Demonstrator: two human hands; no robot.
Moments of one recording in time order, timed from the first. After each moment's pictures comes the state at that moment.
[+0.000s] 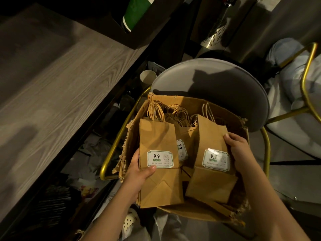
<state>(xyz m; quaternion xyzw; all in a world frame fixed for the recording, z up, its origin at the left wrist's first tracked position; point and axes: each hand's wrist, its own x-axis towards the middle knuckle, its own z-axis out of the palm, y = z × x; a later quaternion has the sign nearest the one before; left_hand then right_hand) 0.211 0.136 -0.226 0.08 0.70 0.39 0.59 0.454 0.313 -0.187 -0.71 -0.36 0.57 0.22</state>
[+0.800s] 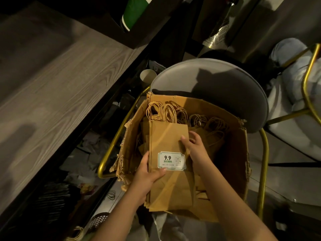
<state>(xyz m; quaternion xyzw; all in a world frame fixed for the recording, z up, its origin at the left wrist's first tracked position) 0.241 0.143 -0.211 0.11 0.66 0.42 0.62 0.369 0.276 -0.220 -0.66 -0.33 0.66 0.16</state>
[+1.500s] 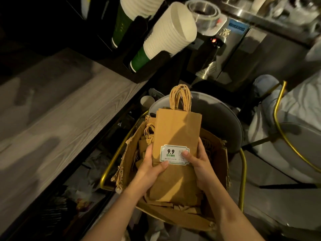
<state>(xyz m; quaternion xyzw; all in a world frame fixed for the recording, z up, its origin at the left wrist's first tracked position) 0.243 0.177 -0.123 0.28 0.63 0.46 0.56 0.404 0.264 -0.118 -0.49 -0.41 0.73 0.27</state>
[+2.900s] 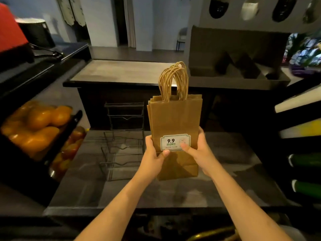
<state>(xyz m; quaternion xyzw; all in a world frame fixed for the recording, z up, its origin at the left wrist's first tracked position) 0.012 -0.058 0.071 0.10 0.76 0.64 0.03 0.019 0.114 0.085 -0.03 -0.78 0.63 0.03</state>
